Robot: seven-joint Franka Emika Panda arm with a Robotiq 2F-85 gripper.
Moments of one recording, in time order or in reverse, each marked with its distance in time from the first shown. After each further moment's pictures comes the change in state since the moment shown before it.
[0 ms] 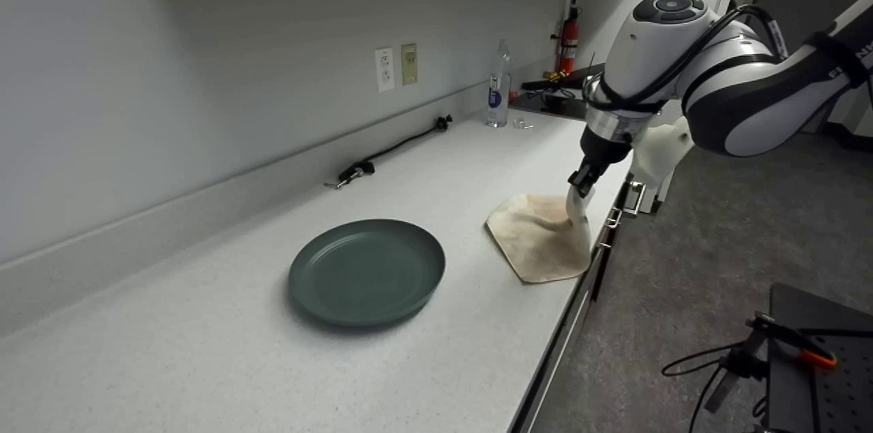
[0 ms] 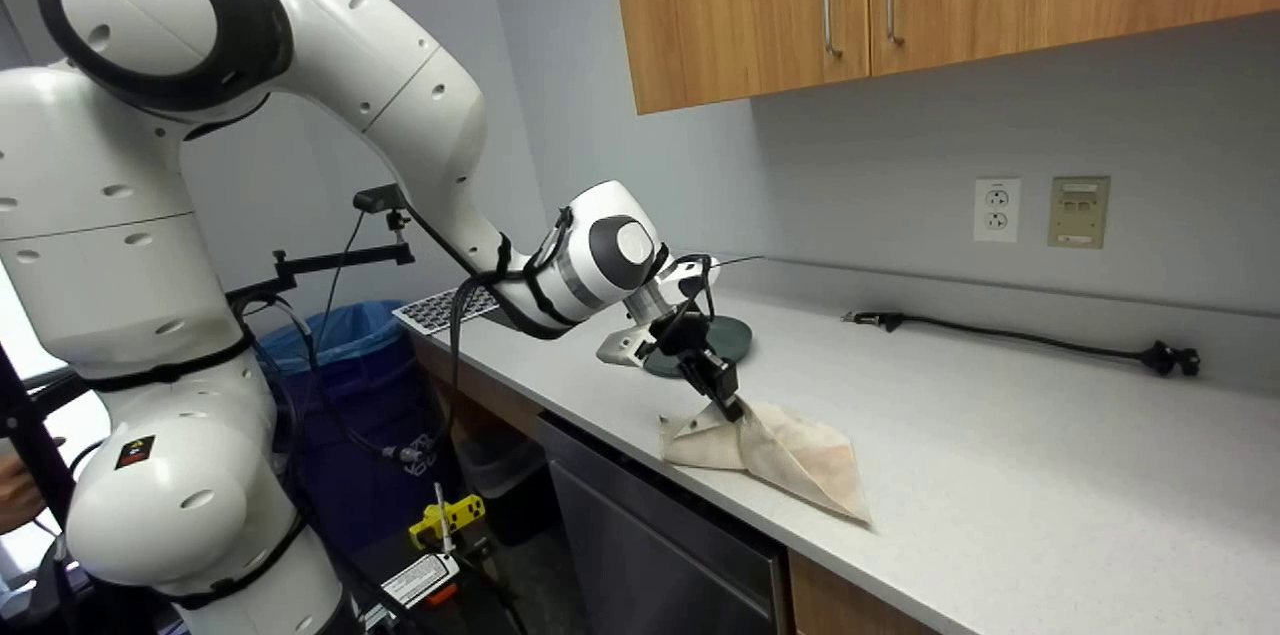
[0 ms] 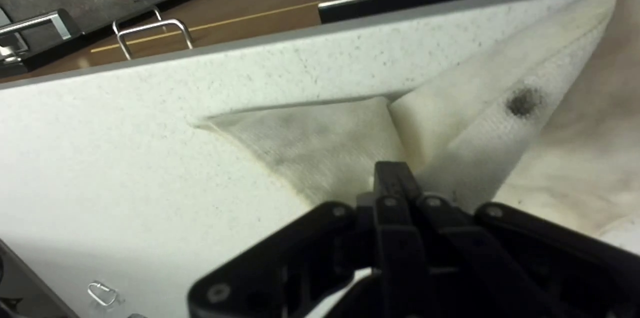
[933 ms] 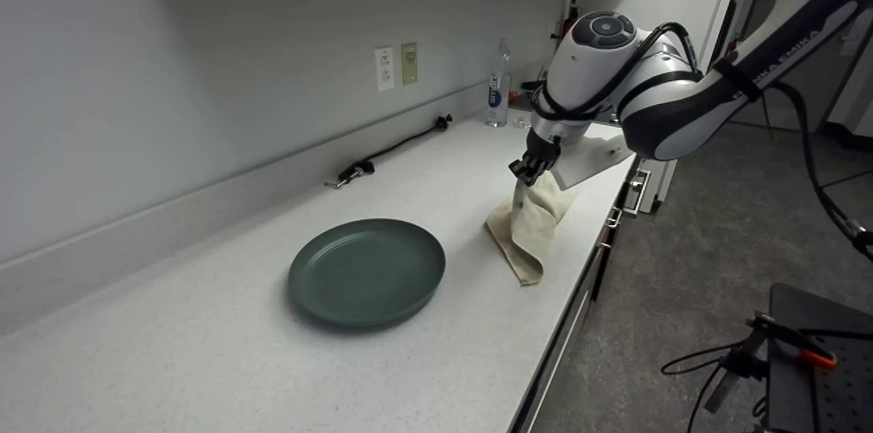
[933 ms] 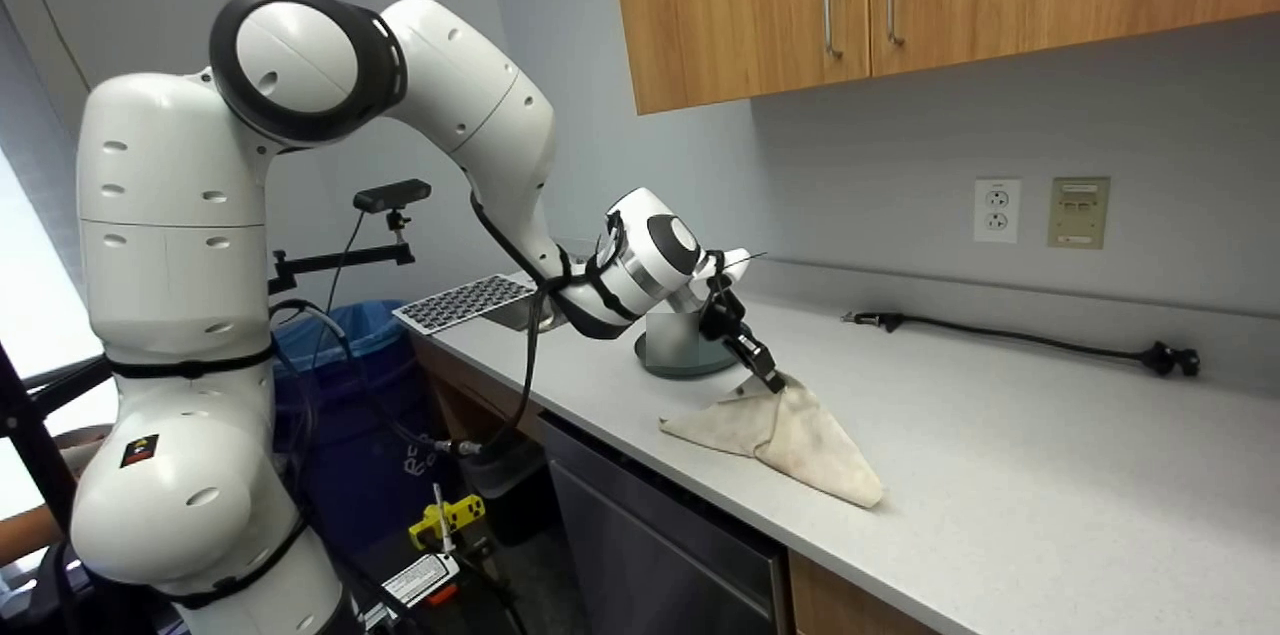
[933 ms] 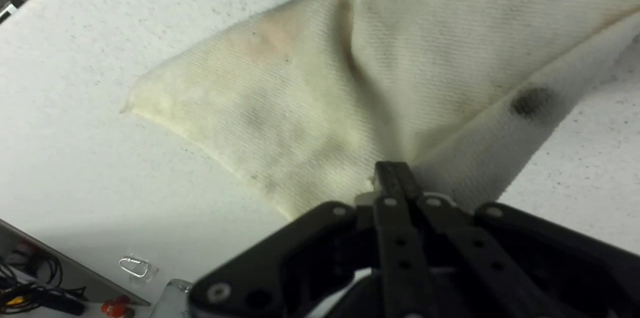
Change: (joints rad) arm 0.024 0.227 0.009 0.268 -0.196 0.031 0.441
